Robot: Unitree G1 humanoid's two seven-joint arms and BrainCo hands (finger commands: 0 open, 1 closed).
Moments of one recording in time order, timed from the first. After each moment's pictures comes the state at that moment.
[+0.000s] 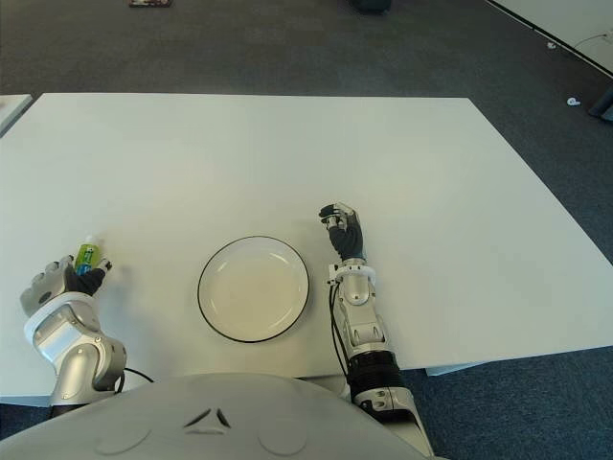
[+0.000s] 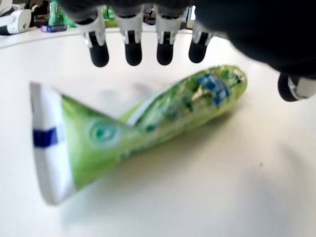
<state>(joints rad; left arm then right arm) 0.34 0.10 0.03 -0.28 1.46 0.82 -0.42 0.04 -0.05 0.06 0.24 -0.23 -0.14 -0.18</state>
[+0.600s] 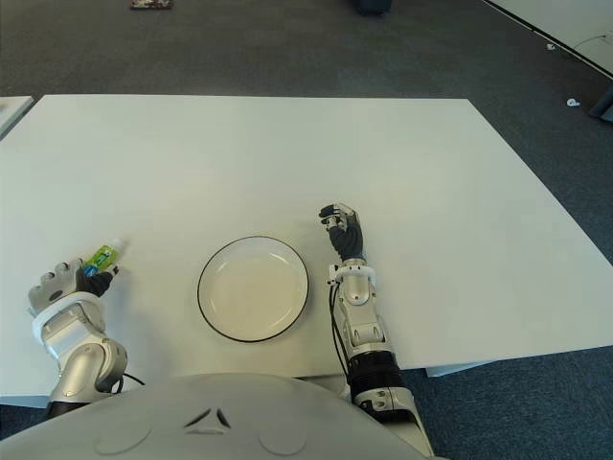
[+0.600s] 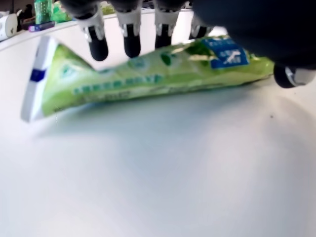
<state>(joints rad) 0.33 0.18 -0.05 -0.18 1.48 0.83 -0.48 0.04 -0.05 0.06 0.24 -0.23 -0.14 -0.18</state>
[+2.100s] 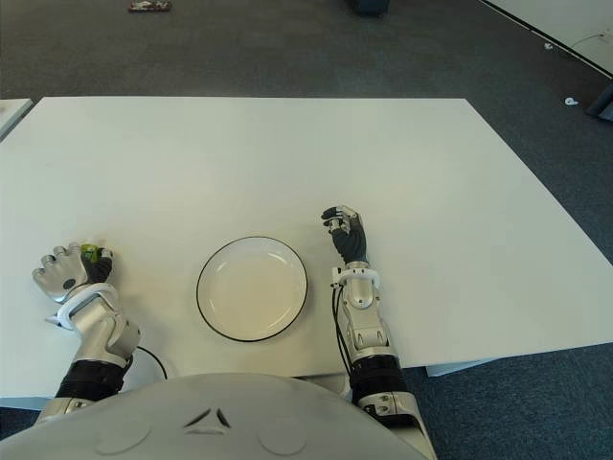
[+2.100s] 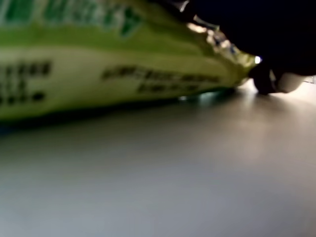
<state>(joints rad) 0.15 0.16 -0.01 0.24 1.08 0.78 0.29 0.06 -0.06 0.06 0.22 -0.20 -0.16 -0.17</state>
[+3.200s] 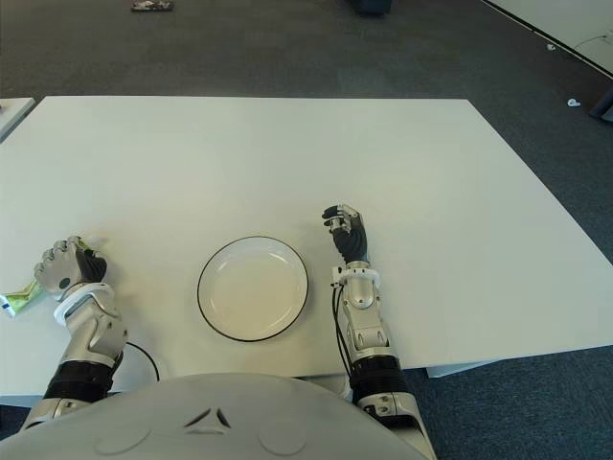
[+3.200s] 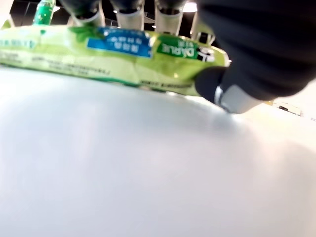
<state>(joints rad) 0.16 0.21 0.02 0.25 0.88 0.62 0.41 0.07 -0.06 0.05 0.22 -0.20 -0.16 -0.17</state>
